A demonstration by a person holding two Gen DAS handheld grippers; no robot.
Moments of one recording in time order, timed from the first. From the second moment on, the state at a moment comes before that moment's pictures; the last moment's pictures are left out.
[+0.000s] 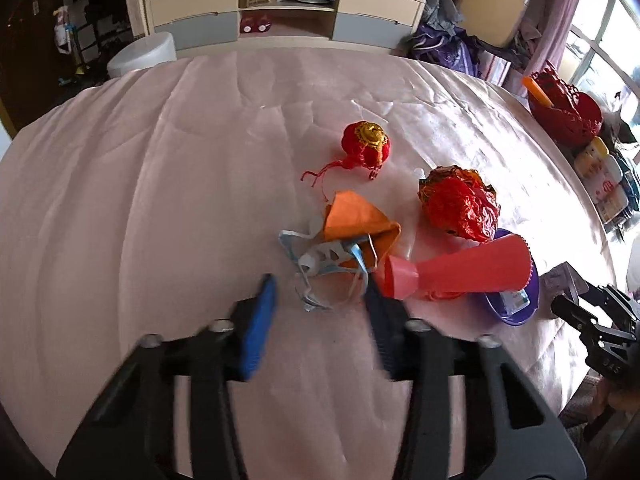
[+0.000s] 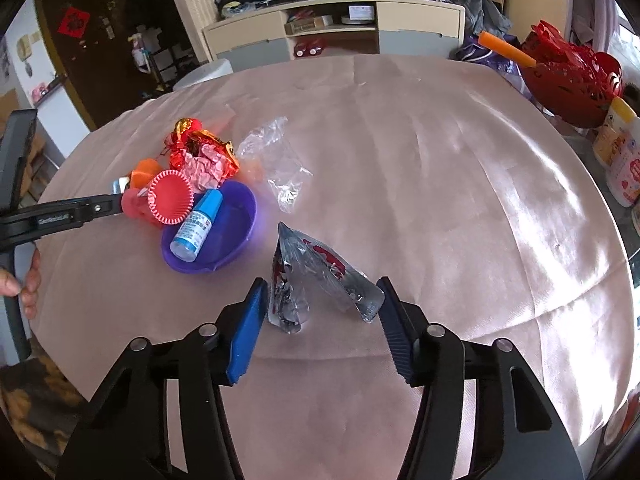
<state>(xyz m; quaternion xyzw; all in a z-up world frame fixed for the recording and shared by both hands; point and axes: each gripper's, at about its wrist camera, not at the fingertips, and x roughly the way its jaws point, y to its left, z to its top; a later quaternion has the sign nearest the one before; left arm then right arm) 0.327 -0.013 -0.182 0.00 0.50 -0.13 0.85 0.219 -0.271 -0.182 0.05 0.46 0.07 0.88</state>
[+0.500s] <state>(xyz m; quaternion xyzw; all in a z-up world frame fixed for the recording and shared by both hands) 0.261 0.009 -0.141 0.04 0.46 -0.11 0.88 0.183 -0.265 -0.149 0.06 0.43 0.08 0.90</state>
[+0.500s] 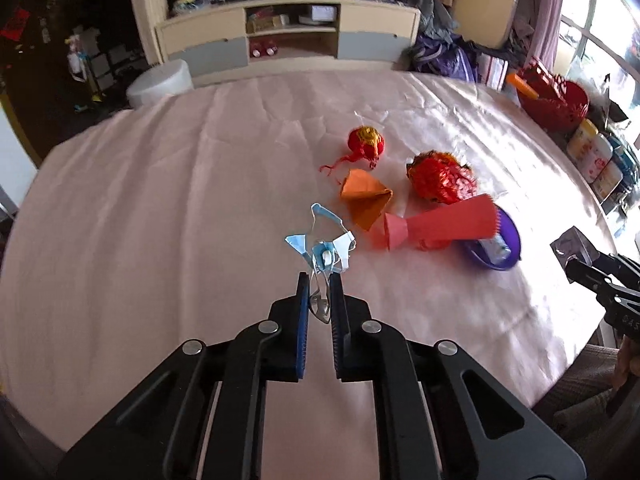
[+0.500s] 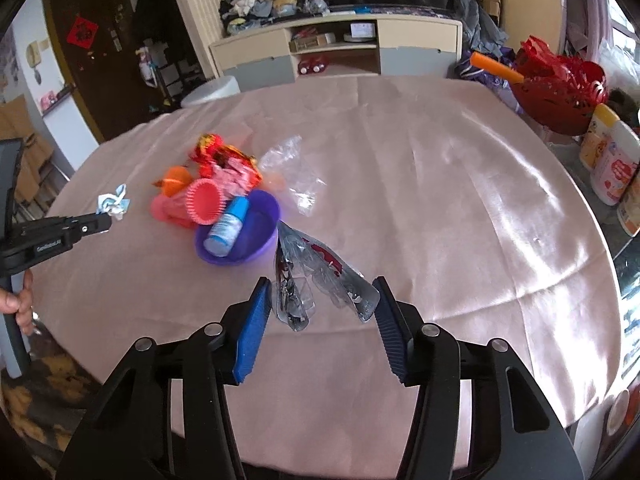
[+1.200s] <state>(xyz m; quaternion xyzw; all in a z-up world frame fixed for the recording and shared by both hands) 0.065 0.005 -0.146 0.01 0.47 -0.14 0.87 0.058 -0.204 -0.138 0.03 0.43 0.14 0.89</state>
